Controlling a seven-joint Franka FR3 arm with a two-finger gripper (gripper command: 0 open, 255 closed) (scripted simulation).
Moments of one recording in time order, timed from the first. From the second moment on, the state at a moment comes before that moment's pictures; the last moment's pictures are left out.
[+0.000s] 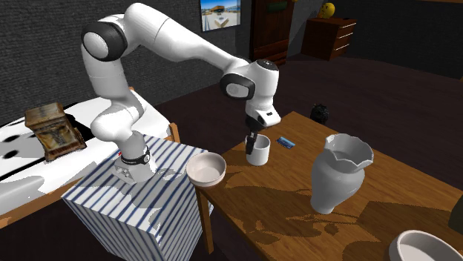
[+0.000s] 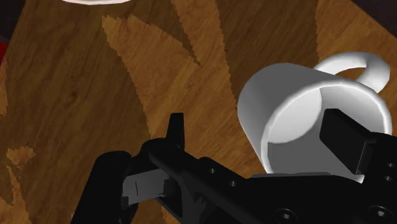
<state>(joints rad) 0.08 0.06 0.10 -2.05 0.01 2.02 0.08</state>
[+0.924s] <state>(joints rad) 0.10 0.19 0.11 -2.02 0.02 2.13 0.09</state>
